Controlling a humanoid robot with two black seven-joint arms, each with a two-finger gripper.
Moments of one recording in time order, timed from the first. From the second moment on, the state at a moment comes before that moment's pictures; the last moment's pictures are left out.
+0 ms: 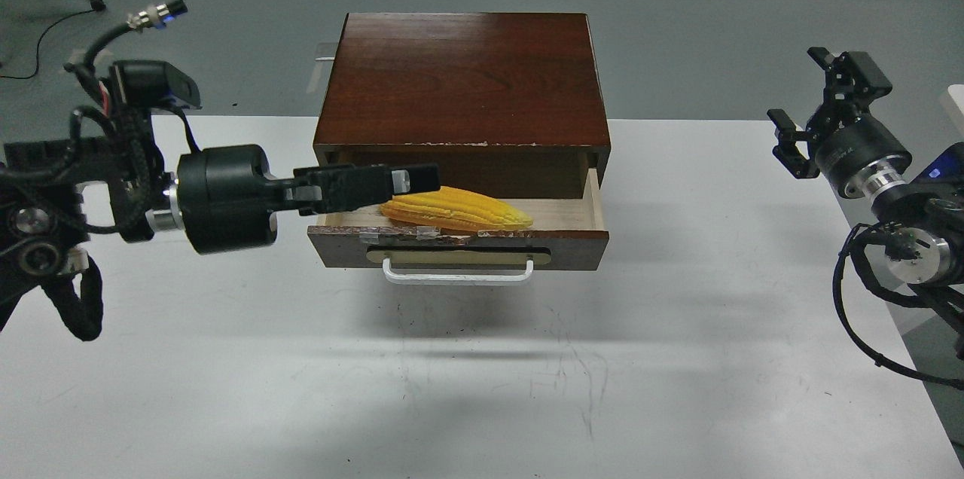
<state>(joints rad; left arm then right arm) -0.64 0.89 -0.70 -1.77 1.19 -0.49 -0.48 0.75 -0.63 0.41 0.82 -0.05 0.21 0.48</state>
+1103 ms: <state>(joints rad) -0.42 0.55 -0.67 -1.63 1.53 -0.49 -0.25 0.81 -0.55 0.48 0.73 -0.06 0.15 0.49</state>
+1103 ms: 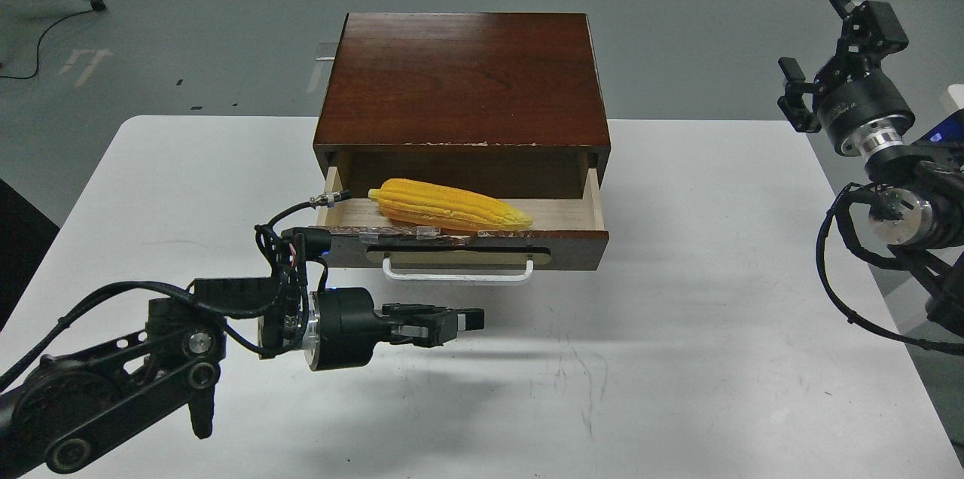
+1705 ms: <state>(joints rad) -0.47 0.57 -0.66 -1.59 1.51 -0.49 -0.26 0.81 -0.55 0.44 0.73 -0.06 0.13 0.49</state>
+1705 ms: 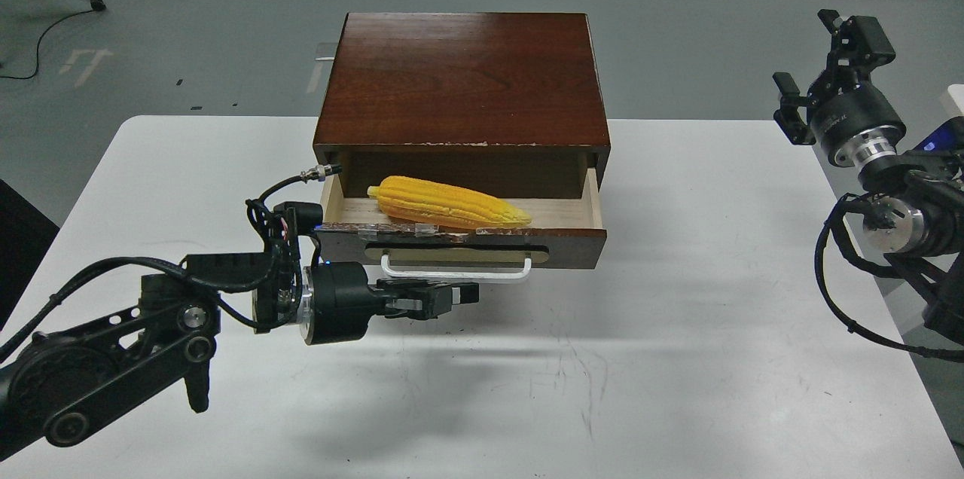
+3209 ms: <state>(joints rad) -0.62 0.48 -0.67 -1.37 1.51 -0.49 -0.25 0.81 -0.50 0.44 0.65 -0.06 0.14 0.49</state>
